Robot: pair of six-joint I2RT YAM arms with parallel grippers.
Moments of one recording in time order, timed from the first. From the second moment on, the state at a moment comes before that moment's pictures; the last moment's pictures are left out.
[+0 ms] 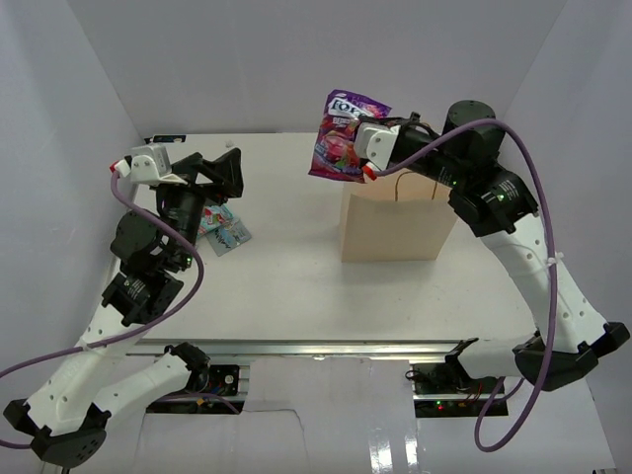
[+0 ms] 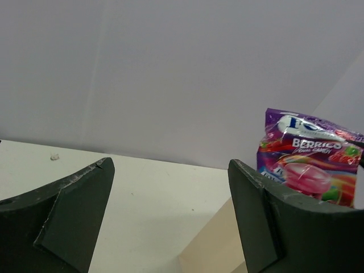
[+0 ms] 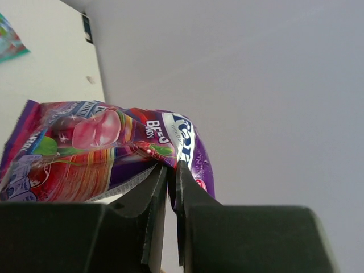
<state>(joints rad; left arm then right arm) -0.65 0.81 1.13 0.01 -0.49 -0.24 0.63 1.32 1.75 -0.45 -0.39 -1.06</state>
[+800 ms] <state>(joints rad) -0.65 0.78 1.07 0.00 -0.43 -0.31 0.35 1.14 1.49 -0.45 -0.34 -1.25</state>
